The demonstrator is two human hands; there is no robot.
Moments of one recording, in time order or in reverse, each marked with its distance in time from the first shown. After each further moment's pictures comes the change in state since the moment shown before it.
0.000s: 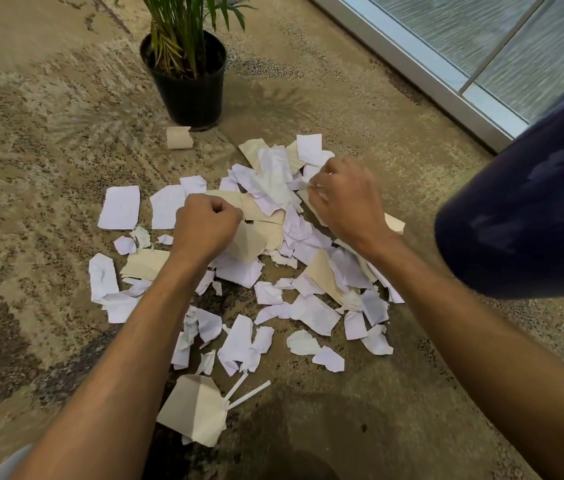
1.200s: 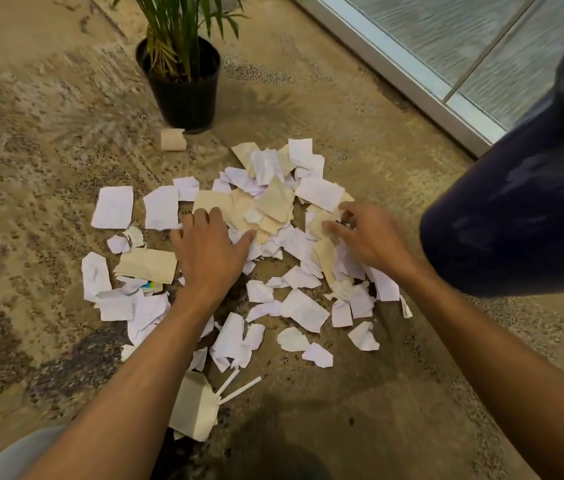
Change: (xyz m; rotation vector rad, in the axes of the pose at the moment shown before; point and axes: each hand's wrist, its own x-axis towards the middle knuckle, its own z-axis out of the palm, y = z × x) left_hand -0.007 -0.040 0.039 0.740 0.197 0.231; right_hand -0.045 0.043 0.000 0.280 -0.334 0.414
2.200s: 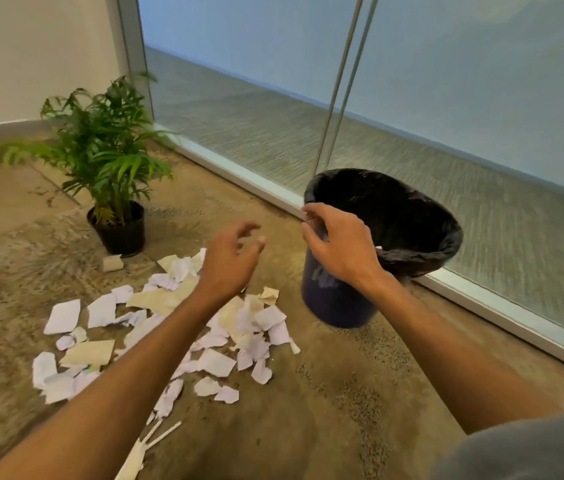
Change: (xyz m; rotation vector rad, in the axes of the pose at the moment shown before) left_hand -0.073 0.183 -0.160 -0.888 -0.012 0.510; right_hand -0.140 0.015 -0.213 0.028 0.665 -0.321
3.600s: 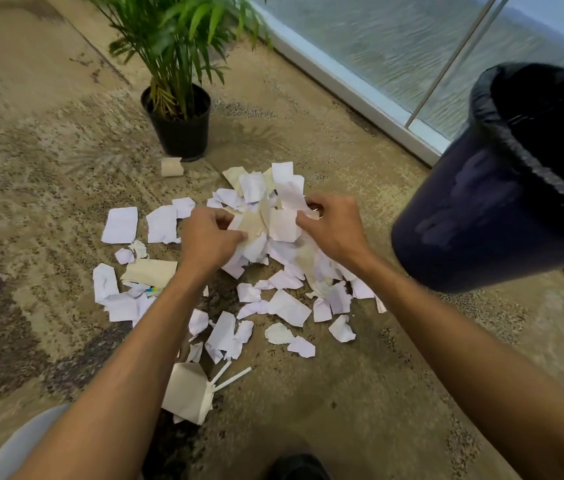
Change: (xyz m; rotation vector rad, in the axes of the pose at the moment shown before) left_hand -0.025 -0.175 -0.072 0.151 0.127 -0.624; right_hand -0.013 -0.039 0.220 0.247 -0.311 0.145
